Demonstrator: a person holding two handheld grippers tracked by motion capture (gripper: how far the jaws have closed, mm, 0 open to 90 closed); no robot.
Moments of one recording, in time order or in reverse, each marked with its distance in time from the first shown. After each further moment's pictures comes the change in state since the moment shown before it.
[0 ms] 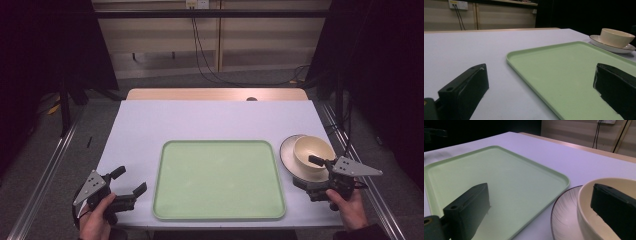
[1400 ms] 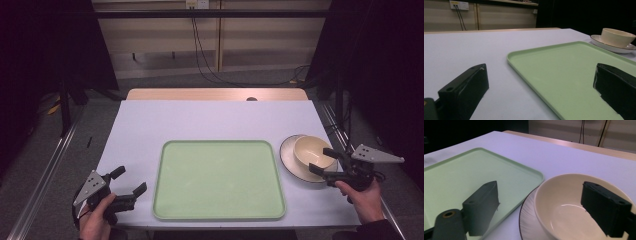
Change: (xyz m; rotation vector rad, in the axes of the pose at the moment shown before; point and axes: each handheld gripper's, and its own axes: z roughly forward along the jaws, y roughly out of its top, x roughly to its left) left arm -0.001 0.000 0.000 -0.003 0.007 -0.003; right arm -0.040 0.018 -0.025 0.048 -0.071 0.077
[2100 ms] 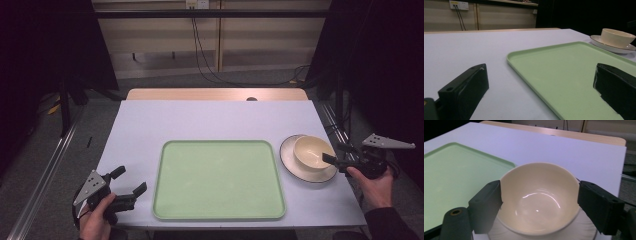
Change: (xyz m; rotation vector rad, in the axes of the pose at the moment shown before) left arm 0.000 0.000 0.000 0.002 -0.003 0.000; right arm -0.046 0.007 -0.009 0.101 -0.111 0.078
